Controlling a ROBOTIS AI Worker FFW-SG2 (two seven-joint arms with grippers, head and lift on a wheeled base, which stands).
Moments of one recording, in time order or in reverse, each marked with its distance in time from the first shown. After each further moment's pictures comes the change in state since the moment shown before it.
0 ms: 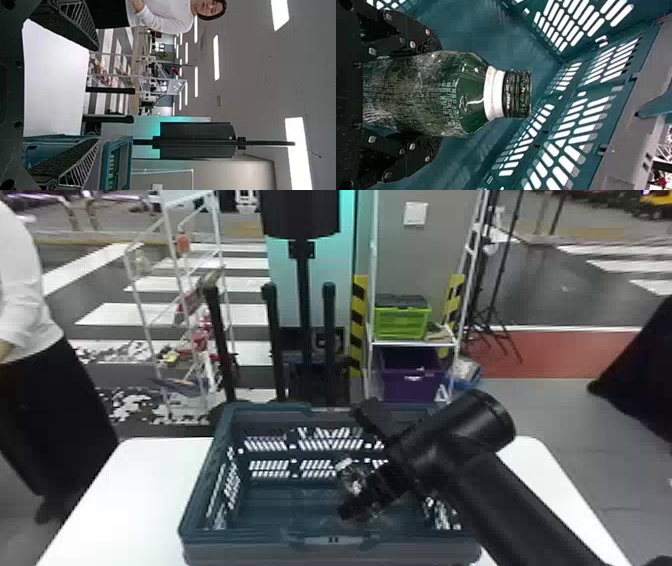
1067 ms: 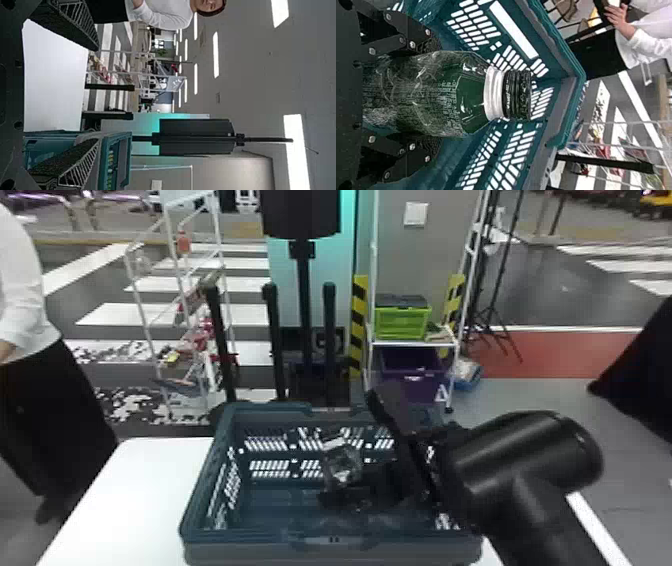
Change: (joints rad) left arm 0.014 0.002 -0.011 -0.016 -0.015 -0.003 -0.001; right arm 0.288 -0.072 -0.100 -0.687 -0.128 0.177 -0.107
